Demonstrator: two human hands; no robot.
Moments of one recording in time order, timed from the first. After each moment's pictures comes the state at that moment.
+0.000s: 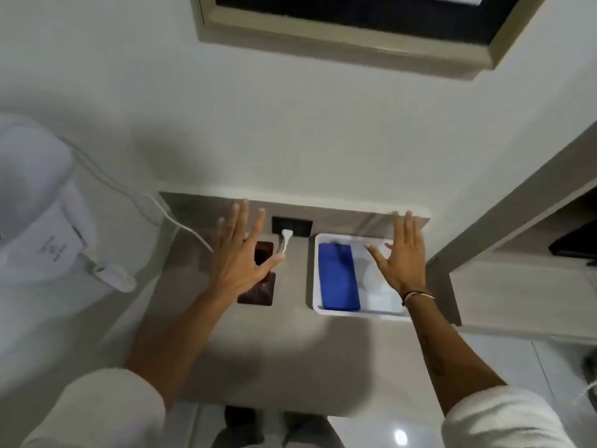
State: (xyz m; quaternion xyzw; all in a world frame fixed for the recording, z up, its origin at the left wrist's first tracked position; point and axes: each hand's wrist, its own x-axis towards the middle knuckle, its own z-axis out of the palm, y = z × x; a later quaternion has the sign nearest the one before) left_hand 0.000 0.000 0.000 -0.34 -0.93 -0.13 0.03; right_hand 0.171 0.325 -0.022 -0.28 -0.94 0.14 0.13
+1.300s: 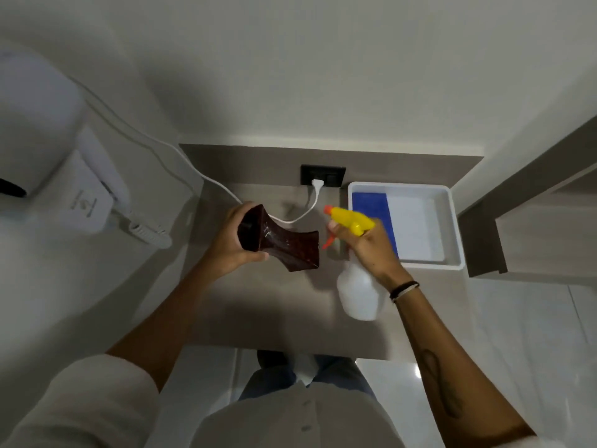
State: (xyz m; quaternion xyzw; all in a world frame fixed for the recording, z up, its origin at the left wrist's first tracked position) left_hand -0.007 -0.110 -0.040 -0.27 -0.84 -0.42 -0.20; right_hand 0.153 0.154 -0.015 -0.17 -0.74 0.64 0.08
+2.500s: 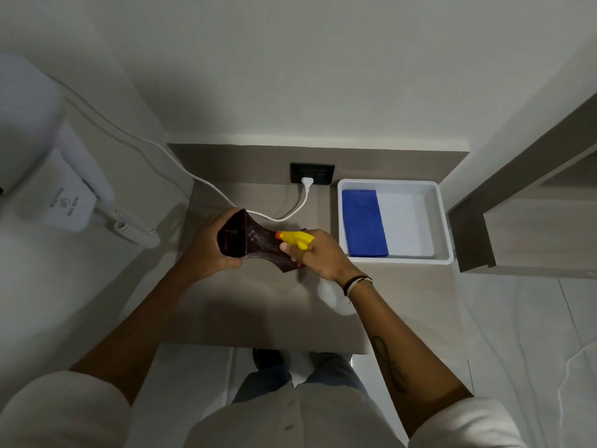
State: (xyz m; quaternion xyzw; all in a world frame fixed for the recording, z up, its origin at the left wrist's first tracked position) left_hand -0.010 -0.130 -0.042 -0.29 -0.84 -0.40 -0.23; right_hand 0.135 0.115 -0.045 -0.12 -0.85 0.51 -0.07
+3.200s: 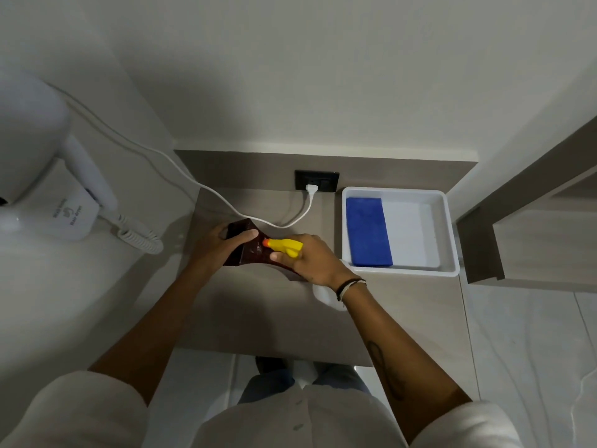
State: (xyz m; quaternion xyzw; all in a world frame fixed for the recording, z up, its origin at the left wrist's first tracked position) left_hand -0.016 -0.106 -0.047 0.01 -0.85 -0.44 -0.28; right_hand 0.116 0.110 -0.037 -0.06 -0.87 0.49 -0.07
